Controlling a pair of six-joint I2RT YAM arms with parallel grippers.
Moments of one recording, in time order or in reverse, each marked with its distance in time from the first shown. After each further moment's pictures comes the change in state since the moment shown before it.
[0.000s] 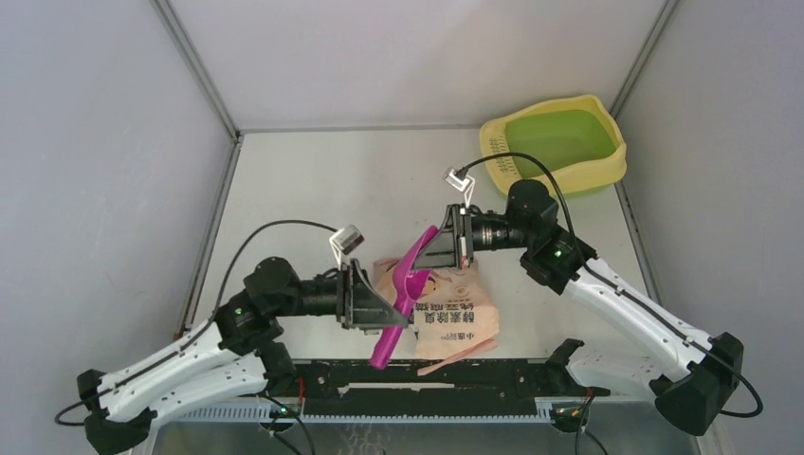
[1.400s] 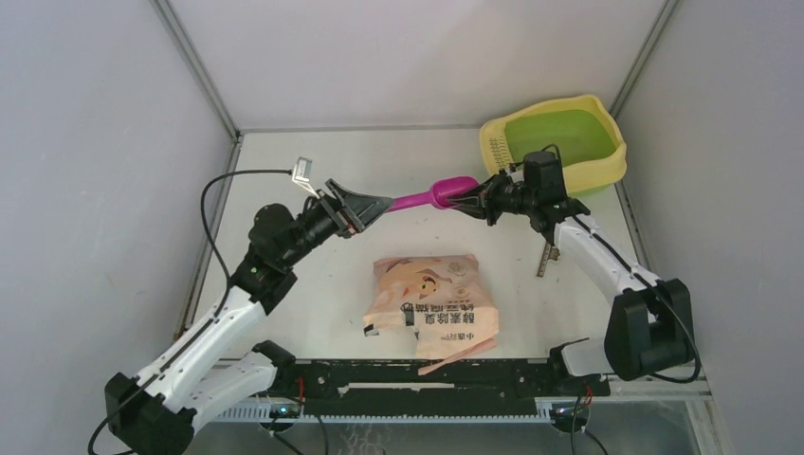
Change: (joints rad) left arm 0.497 0.216 0.106 0.092 -0.326 0.429; right arm -0.476 0.286 -0.007 -0.187 0.149 0.552
